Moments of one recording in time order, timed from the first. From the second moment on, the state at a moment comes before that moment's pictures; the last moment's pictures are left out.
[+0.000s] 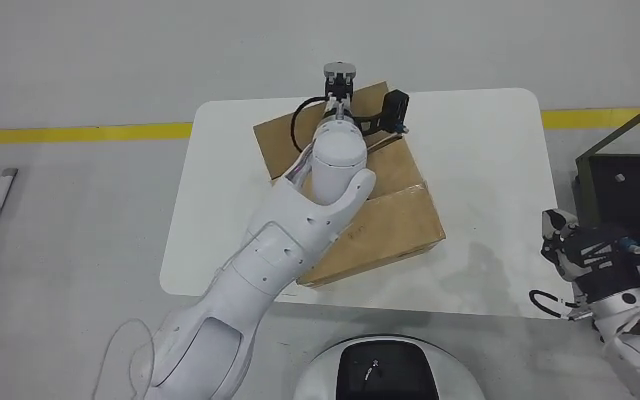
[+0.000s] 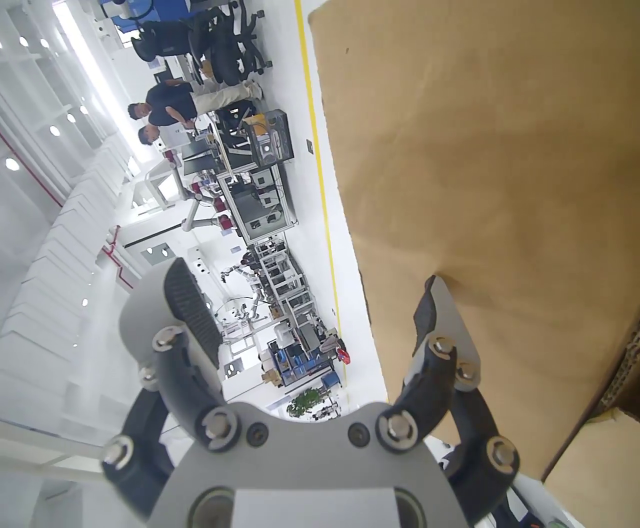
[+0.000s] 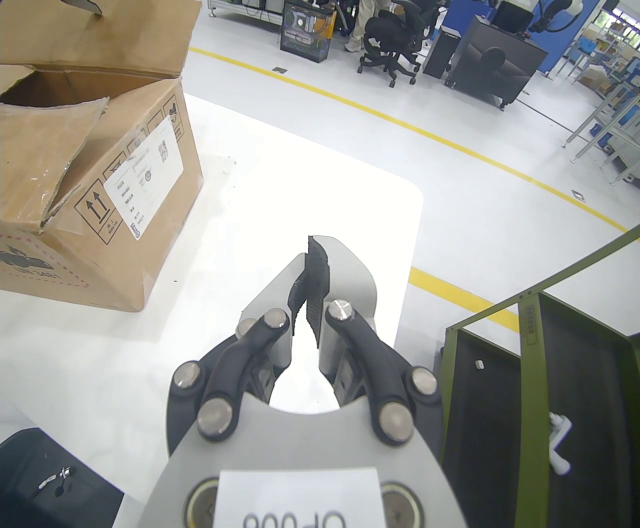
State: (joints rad) left arm 0.26 -1.56 -0.68 -1.12 2.35 -0.55 -0.73; right arm -1.81 -1.16 1.85 -2.06 -1.30 -0.24 0.03
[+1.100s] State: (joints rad) left arm 1.17 -1.47 -1.15 -2.26 2.12 -0.56 -0.82; right arm -1.50 -1.16 1.58 -1.84 -1.36 -0.41 0.14
